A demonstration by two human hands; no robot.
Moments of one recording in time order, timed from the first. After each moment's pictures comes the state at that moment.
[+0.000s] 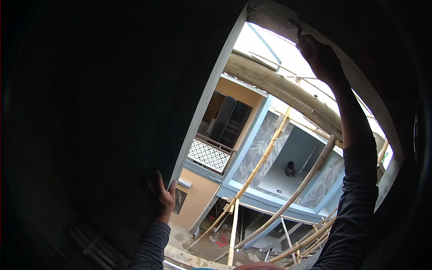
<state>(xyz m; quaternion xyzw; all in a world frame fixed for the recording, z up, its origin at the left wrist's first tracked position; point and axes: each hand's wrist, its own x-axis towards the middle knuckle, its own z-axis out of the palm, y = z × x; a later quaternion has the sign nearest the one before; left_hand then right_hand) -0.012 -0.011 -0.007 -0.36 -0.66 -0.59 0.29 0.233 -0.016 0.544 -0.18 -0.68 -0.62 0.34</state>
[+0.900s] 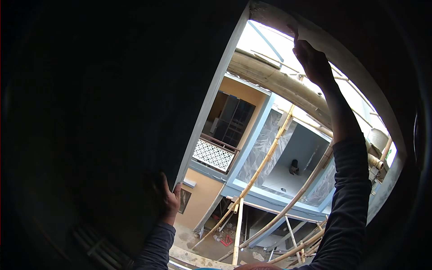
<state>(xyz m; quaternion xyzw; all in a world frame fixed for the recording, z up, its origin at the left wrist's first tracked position) -0.013 -0.009 -0.009 -0.38 -0.64 -0.60 0.28 0.230 0.034 0.534 -0.16 -0.73 -0.54 0.39</state>
